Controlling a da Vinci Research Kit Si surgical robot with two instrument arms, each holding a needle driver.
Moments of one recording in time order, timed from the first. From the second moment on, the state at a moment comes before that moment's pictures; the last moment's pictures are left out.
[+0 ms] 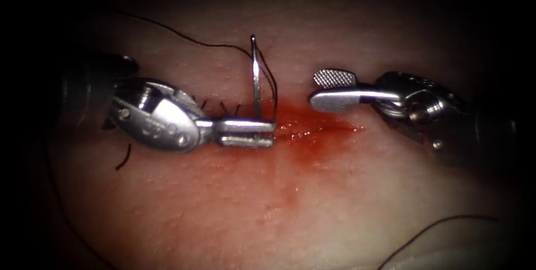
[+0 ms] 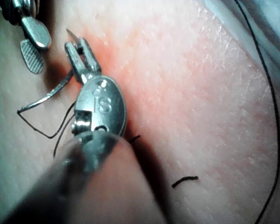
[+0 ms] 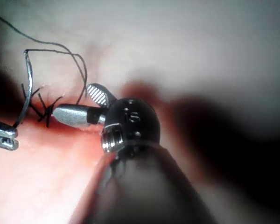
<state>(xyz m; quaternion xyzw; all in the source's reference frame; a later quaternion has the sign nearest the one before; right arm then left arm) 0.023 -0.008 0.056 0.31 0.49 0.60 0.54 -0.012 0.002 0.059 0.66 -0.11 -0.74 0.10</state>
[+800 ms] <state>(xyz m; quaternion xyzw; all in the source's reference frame) 0.028 -0.009 0.056 0.40 0.46 0.62 0.49 -0.014 0.000 0.058 0.63 -0.18 -0.72 0.23</state>
